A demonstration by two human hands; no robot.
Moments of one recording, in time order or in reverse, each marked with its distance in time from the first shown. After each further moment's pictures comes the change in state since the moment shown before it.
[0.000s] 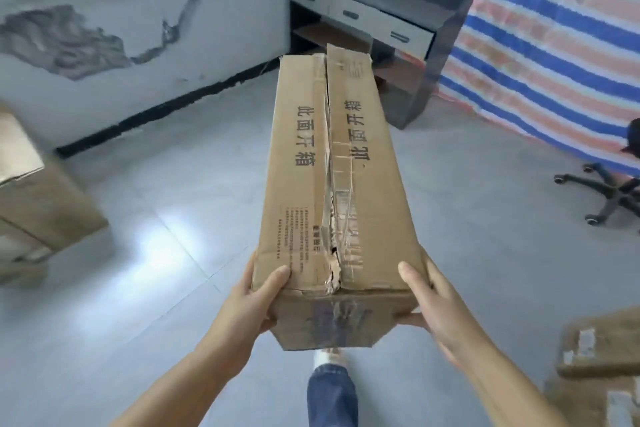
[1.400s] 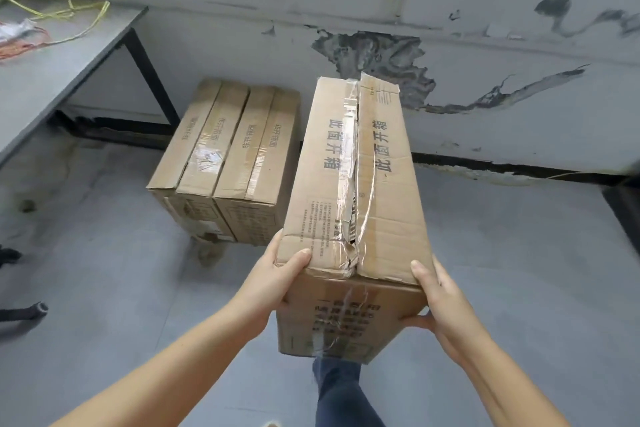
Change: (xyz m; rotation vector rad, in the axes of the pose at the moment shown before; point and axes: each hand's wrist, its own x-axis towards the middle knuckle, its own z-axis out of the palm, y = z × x) left_hand 0.427 0.229 -0.546 -0.296 0.699 -0.012; right_hand 0.565 -0.233 0.647 -0.287 -0.731 0.140
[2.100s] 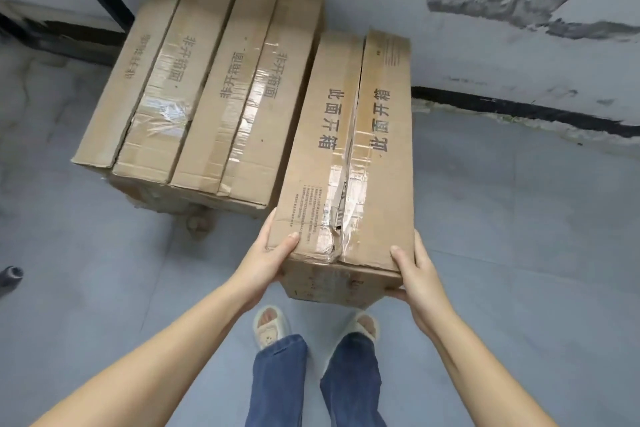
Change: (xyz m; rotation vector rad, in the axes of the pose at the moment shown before) left_hand 0.344 -0.091 -0.026 -0.072 0.076 -0.225; right_hand 0.369 0.087 0.069 -0.076 -0.064 0.203
